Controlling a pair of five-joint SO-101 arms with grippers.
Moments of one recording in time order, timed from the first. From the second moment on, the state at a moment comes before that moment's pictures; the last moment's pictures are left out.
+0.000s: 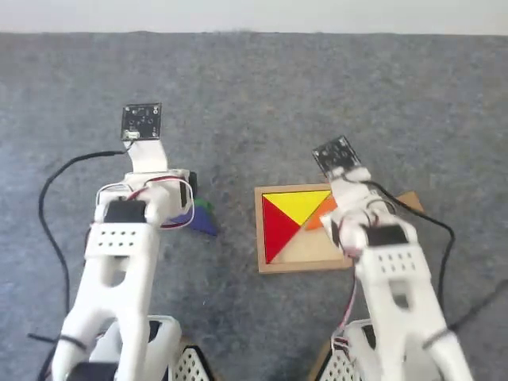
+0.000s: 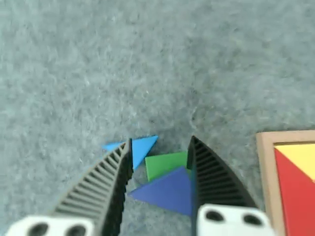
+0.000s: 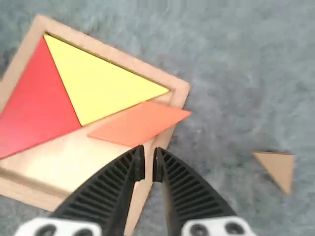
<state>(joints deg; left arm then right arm) -5.8 -32.4 54.4 46.2 8.0 -11.3 -40.4 61.6 46.2 20.2</state>
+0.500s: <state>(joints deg) -6.9 -27.8 54.3 43.6 8.2 -6.6 -20.3 54.9 42.5 20.0</state>
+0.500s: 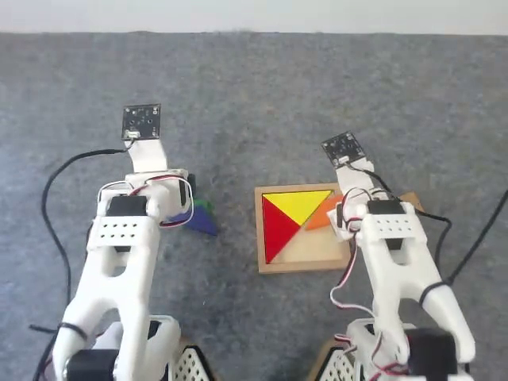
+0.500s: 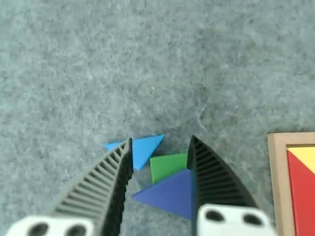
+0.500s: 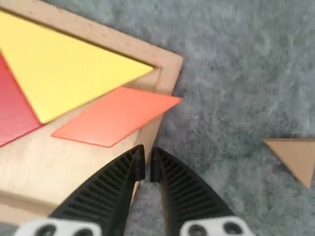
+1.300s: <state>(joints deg) -6.9 -27.5 54.3 40.7 8.2 -5.6 -6.4 43.9 38.5 18.9</state>
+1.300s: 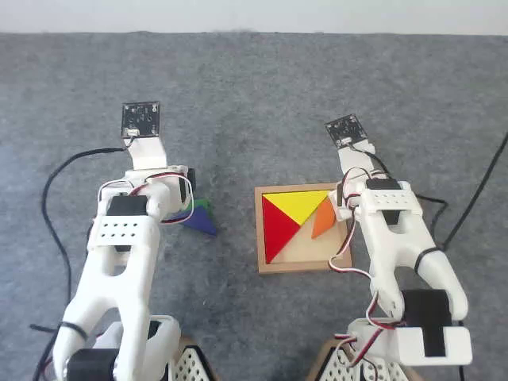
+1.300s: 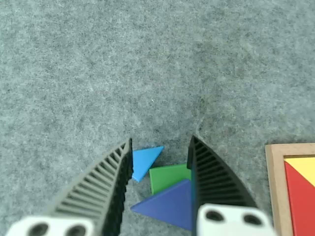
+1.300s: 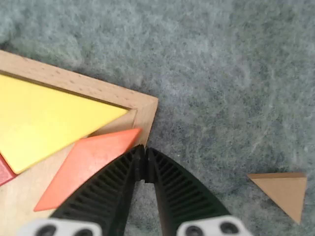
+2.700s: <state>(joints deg) -6.9 -27.5 54.3 40.6 8.2 -21.0 -16.2 54.3 40.0 15.6</state>
